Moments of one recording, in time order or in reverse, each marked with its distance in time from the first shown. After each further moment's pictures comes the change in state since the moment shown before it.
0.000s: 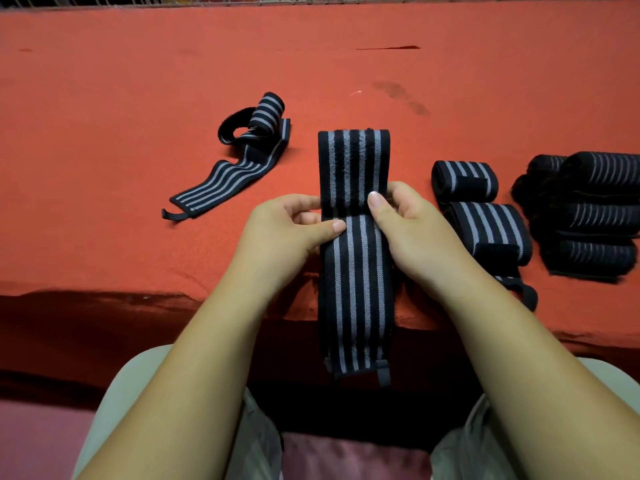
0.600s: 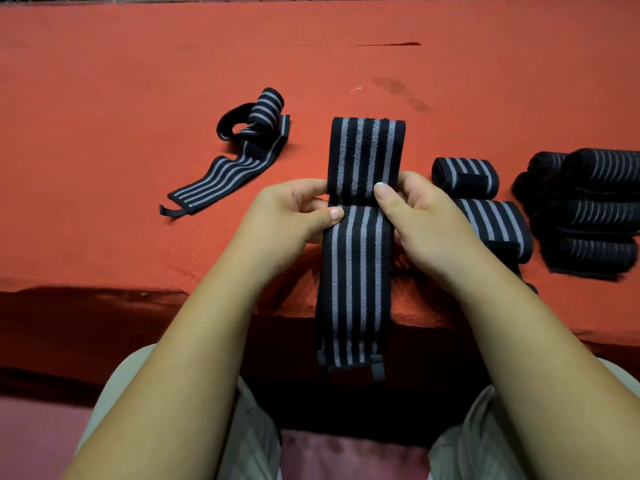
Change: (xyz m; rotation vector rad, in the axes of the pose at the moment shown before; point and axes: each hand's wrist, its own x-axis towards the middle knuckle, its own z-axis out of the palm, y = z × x) left_hand 0.008 0.009 -0.002 0.067 -0.124 0.093; right_hand 0.005 0.005 -0.011 0.073 -0.032 -0.041
